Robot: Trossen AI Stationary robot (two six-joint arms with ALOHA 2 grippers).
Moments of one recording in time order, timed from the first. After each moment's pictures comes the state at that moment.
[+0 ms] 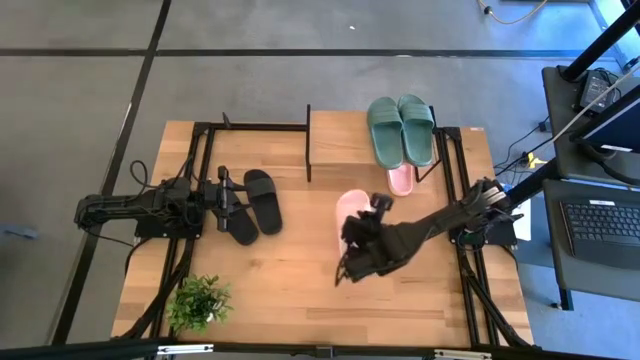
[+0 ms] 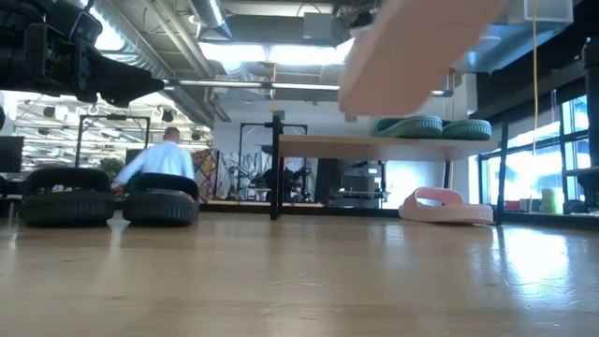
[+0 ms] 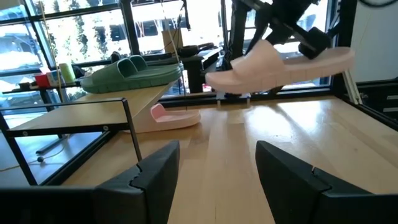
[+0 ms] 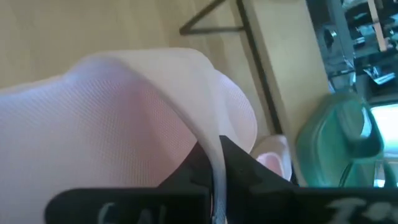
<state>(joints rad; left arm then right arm) 0.09 0.00 0.02 -0.01 -0.04 0.11 0.45 1.89 1.72 -1.44 0.83 0.70</state>
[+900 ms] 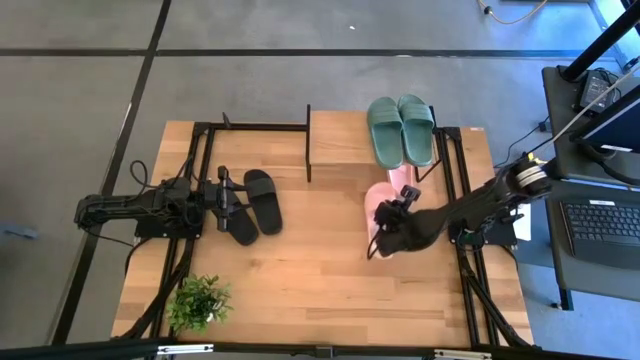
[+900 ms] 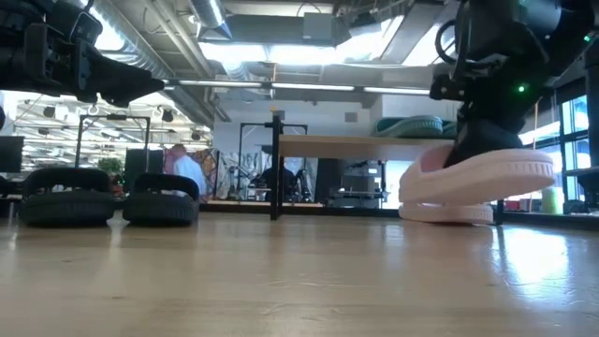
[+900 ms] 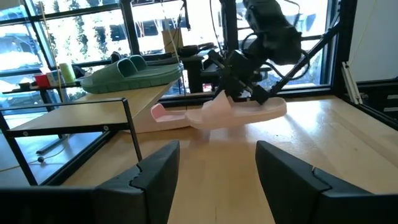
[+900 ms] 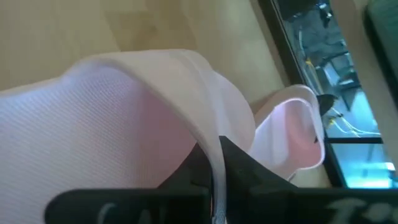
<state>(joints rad) 0.09 0.00 0.02 -0.01 -0.04 0.11 0.35 1.53 0.81 -0.80 0.87 0.64</state>
